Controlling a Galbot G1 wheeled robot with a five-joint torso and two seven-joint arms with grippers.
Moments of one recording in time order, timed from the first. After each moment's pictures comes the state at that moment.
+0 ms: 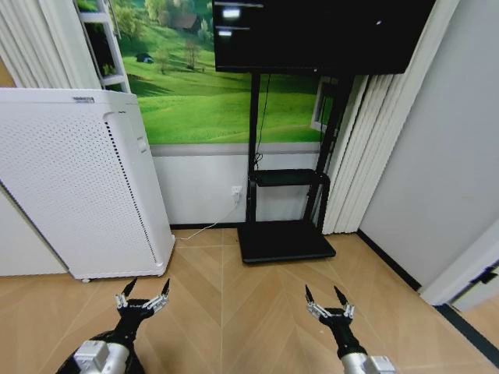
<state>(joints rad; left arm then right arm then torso) 1.94 -1.20 -0.75 -2.36 -0.37 0.06 -0.10 -1.84 1.42 0.67 2.12 0.29 0.20 -0.07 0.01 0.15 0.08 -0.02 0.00</state>
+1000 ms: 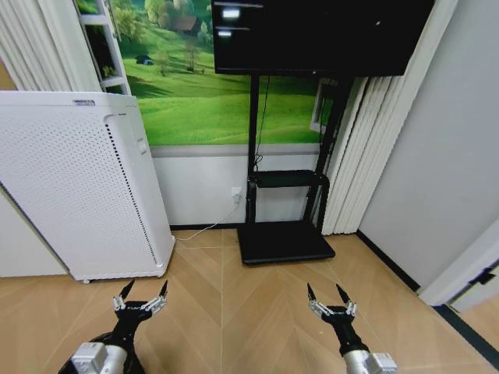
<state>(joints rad) 1.95 -1.20 -0.75 -2.36 -0.38 0.06 -0.10 -1.84 1.42 0.67 2.12 0.29 0.20 -0.07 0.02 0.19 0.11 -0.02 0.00</state>
